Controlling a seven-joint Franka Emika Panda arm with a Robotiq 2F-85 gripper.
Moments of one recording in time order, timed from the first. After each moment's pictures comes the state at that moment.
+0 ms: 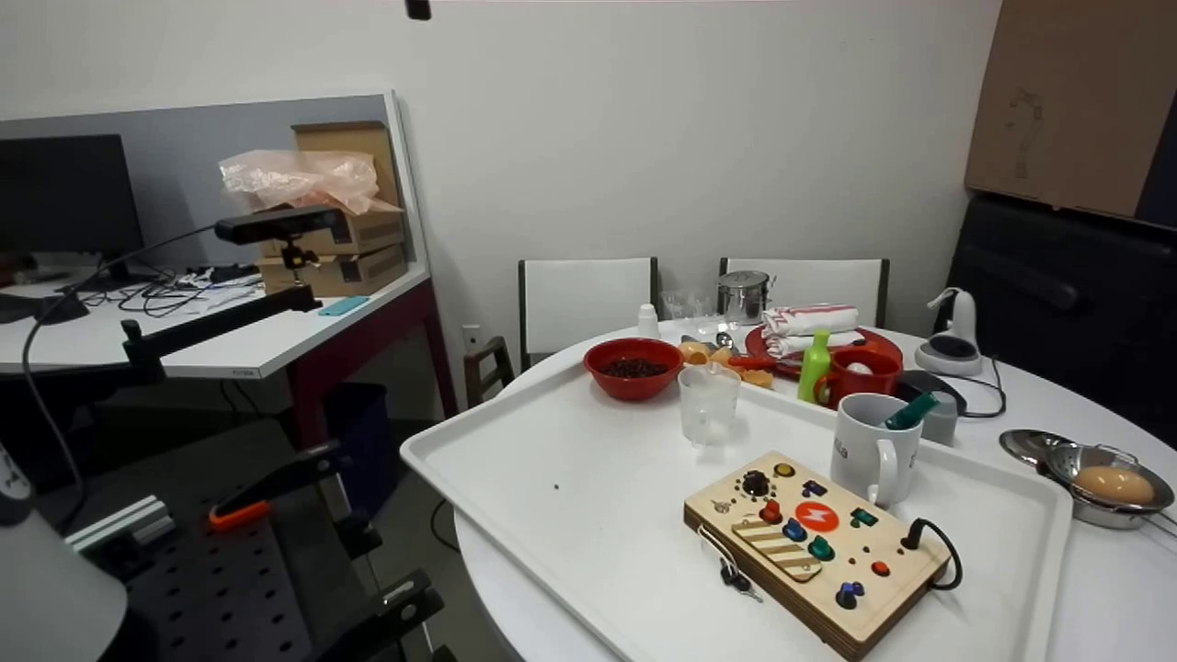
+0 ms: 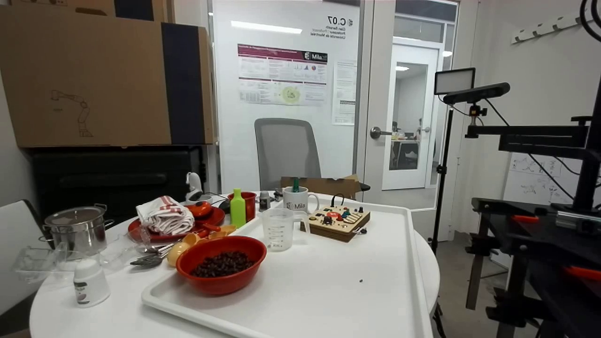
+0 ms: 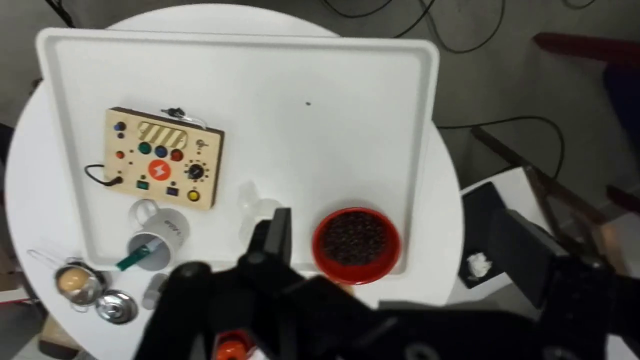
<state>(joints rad) 0.06 -0.49 0.13 -2.34 0.02 1.87 0.09</state>
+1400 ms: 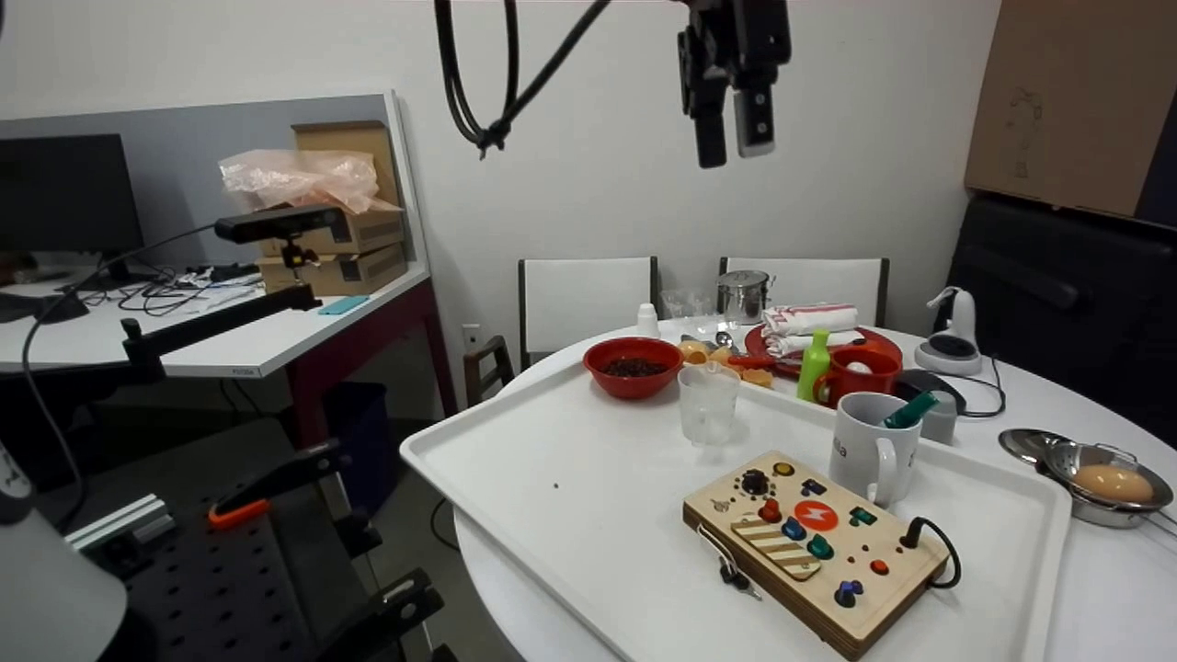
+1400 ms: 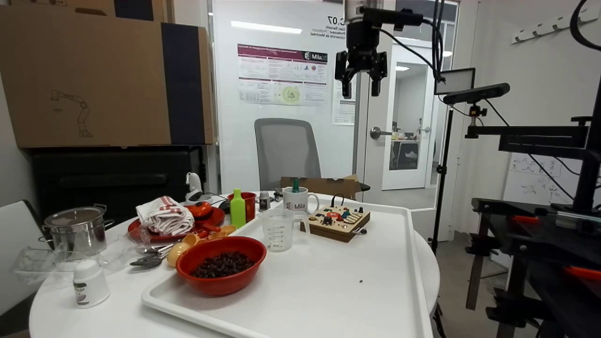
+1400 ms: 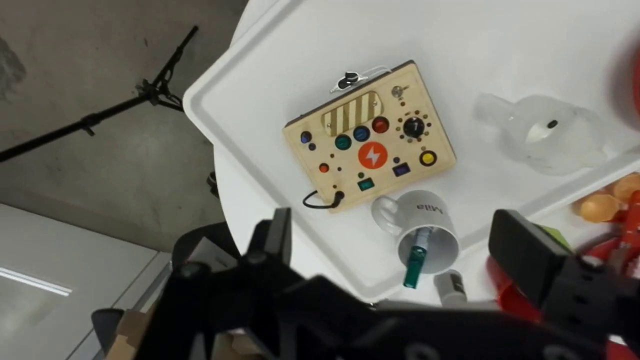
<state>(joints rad) -0.22 -0.11 -0.02 -2.33 -0.24 2.26 0.55</state>
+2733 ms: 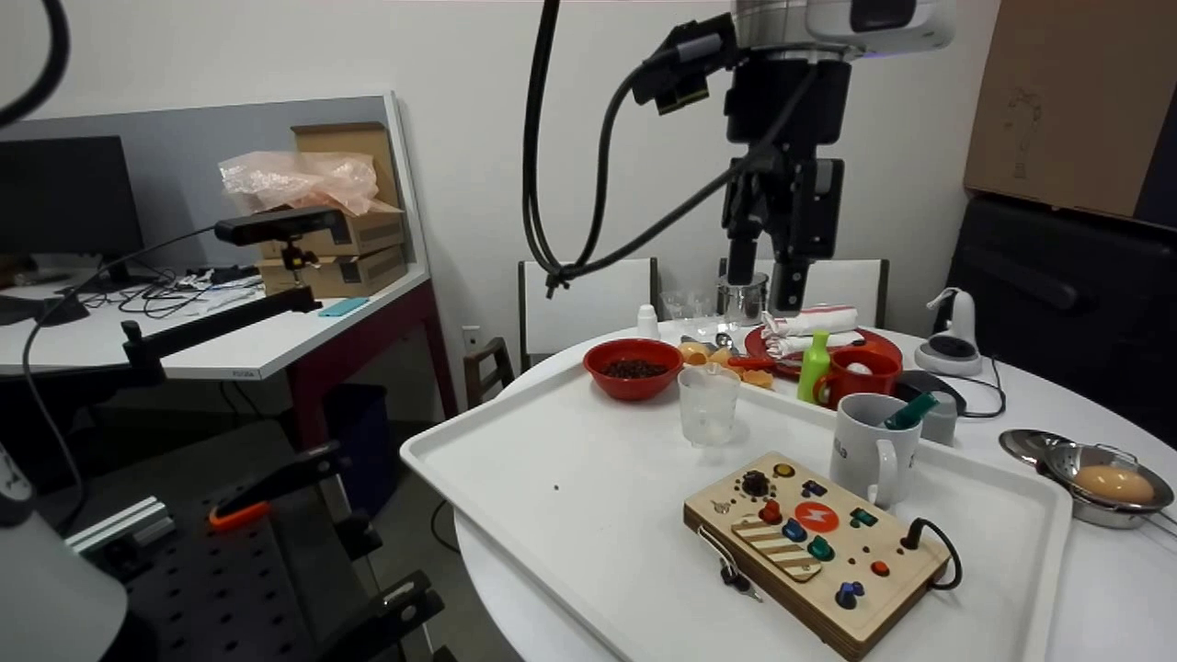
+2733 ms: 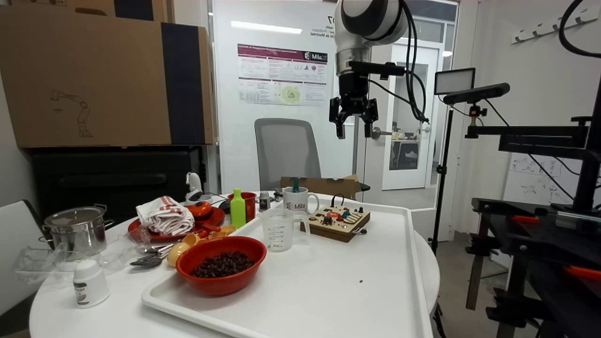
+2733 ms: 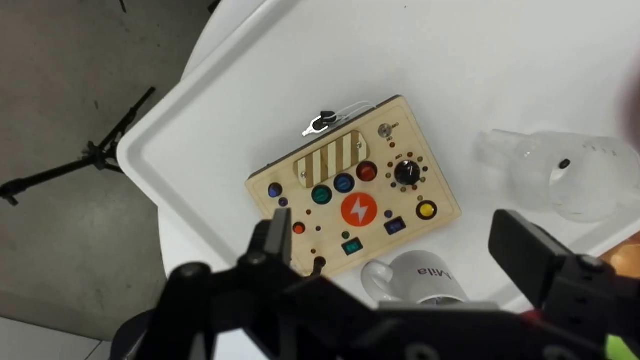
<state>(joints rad) -0.19 0.18 -0.15 -2.22 -0.01 2.33 0.33</state>
